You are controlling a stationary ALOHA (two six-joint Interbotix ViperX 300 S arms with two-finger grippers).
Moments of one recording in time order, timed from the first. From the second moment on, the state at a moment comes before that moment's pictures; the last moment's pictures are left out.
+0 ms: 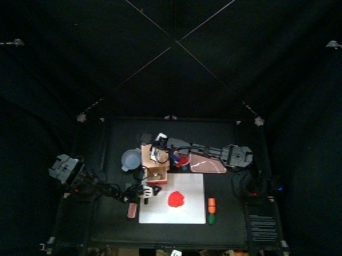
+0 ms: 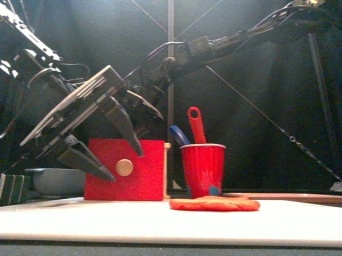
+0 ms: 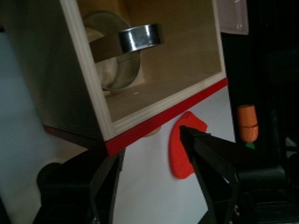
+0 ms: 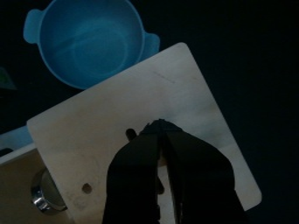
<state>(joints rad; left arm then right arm) -0.39 0.08 0.81 -1.55 -0.63 -0.11 -0.32 0.49 -0.29 -0.02 0.76 0.02</state>
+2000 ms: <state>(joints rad) -0.38 -0.45 1.27 -0.98 -0.63 -0.11 -0.10 0.30 0.04 -0.04 0.64 0.01</state>
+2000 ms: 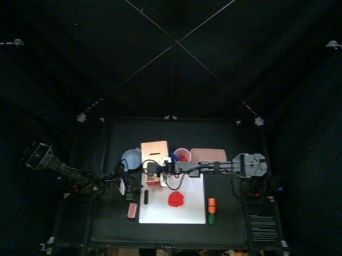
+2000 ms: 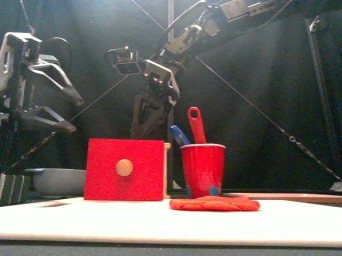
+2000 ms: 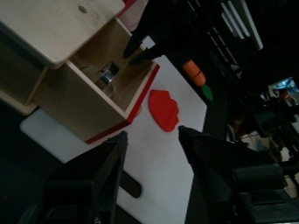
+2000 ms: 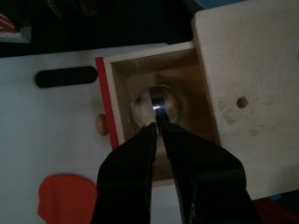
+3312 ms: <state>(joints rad) -0.37 -0.45 1.27 -0.98 -0.63 -0.12 -0.09 0.37 0.01 -0.09 0.64 0.01</state>
